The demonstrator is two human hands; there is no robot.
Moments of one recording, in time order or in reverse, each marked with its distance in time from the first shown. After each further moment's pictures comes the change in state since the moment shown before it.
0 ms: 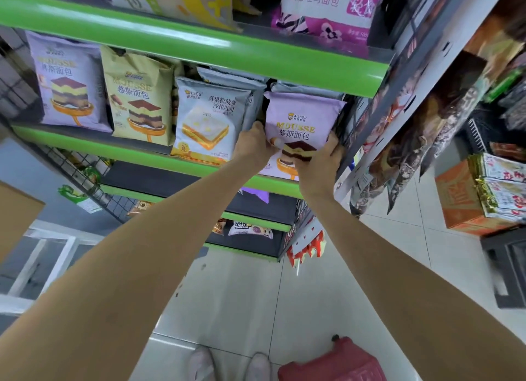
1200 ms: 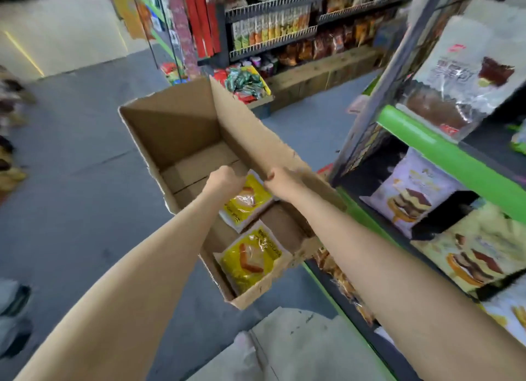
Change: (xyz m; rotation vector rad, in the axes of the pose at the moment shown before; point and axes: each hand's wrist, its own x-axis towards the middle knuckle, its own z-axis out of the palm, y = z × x) left_hand -0.159 -0.428 -0.440 -0.130 0.386 -0.929; right_hand -0.266 -0.464 0.368 -0.412 -1.070 -0.714
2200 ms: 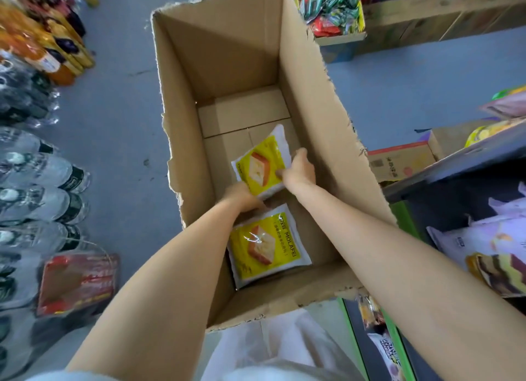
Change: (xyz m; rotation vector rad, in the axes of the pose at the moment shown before) left_hand 0.049 -0.072 0.083 0.043 -0.274 -0.382; right_hand 0.082 0.004 0.073 0.224 -0.193 0.092
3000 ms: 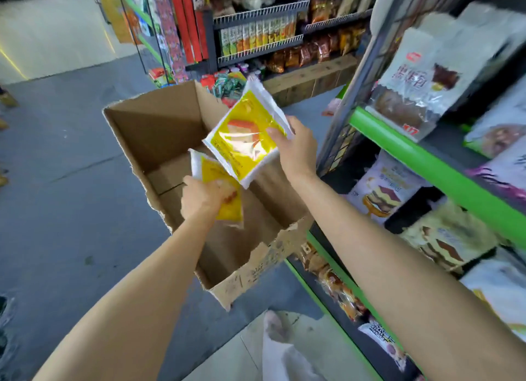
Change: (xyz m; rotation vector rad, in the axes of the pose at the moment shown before) left_hand -0.147 0.019 -0.039 -0.456 0.461 0.227; right_hand -0.175 -0.028 -0.120 0.344 0.693 -0.473
